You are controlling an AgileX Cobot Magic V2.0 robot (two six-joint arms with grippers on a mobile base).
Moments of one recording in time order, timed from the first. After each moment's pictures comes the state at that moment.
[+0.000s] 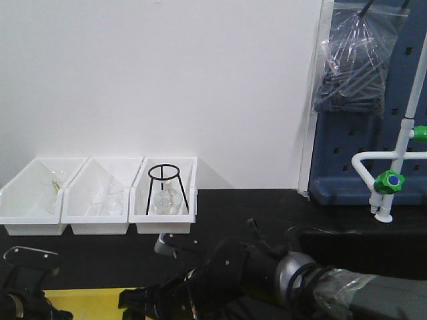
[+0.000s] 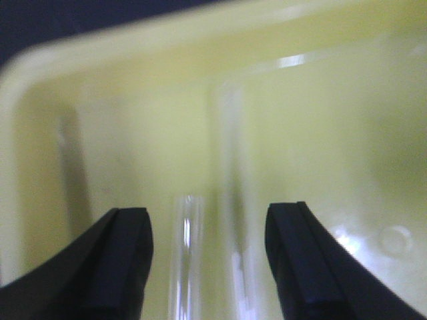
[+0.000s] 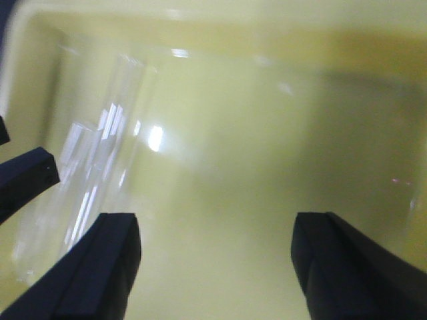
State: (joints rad) left arm -0.17 1.56 -0.80 0.18 0.33 -0.24; right arm 0.67 2.08 -1.49 0.66 0.50 -0.03
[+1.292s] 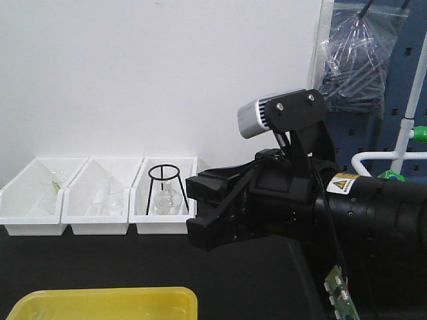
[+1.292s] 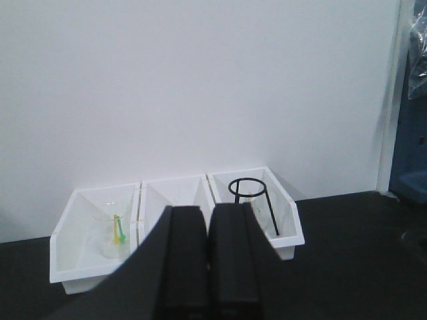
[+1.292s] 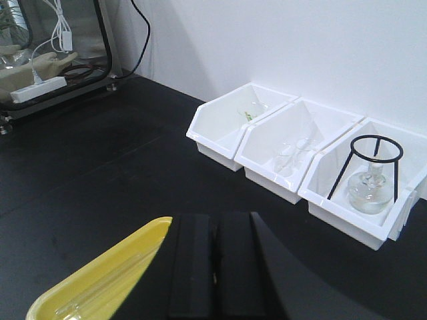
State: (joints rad) left arm -0.17 0.64 -0.80 0.20 0.29 -0.24; right arm 0.67 1.30 -1.18 0.66 0.27 -0.60
